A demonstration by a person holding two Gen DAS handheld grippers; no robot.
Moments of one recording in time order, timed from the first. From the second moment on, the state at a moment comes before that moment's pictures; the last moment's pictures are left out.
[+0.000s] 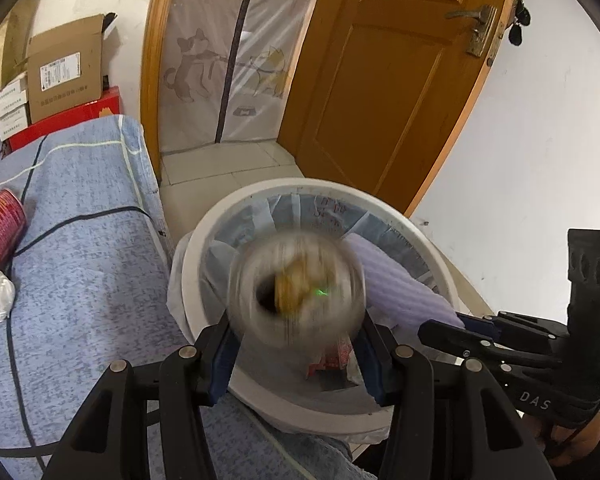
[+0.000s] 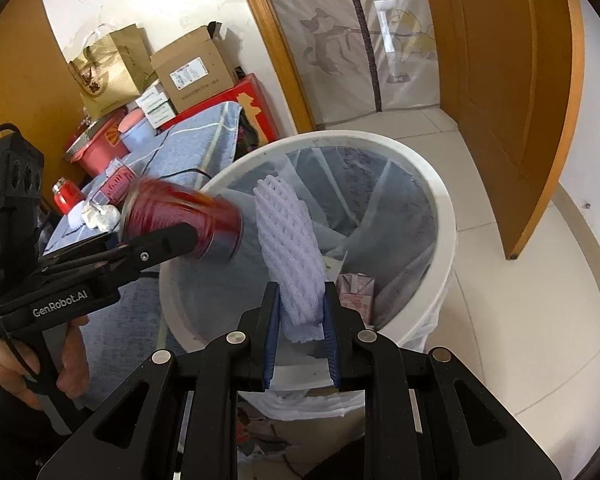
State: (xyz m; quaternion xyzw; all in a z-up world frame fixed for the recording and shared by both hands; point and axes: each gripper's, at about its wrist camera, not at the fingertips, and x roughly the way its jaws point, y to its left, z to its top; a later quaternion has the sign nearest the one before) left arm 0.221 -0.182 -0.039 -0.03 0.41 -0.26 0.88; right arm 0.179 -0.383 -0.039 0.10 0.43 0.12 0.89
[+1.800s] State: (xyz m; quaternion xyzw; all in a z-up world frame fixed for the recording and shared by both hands) left arm 0.134 -0.049 0.011 -0.09 0.33 -0.15 0.93; right arm 0.143 -0.279 0.018 0.04 0.37 0.22 0.90
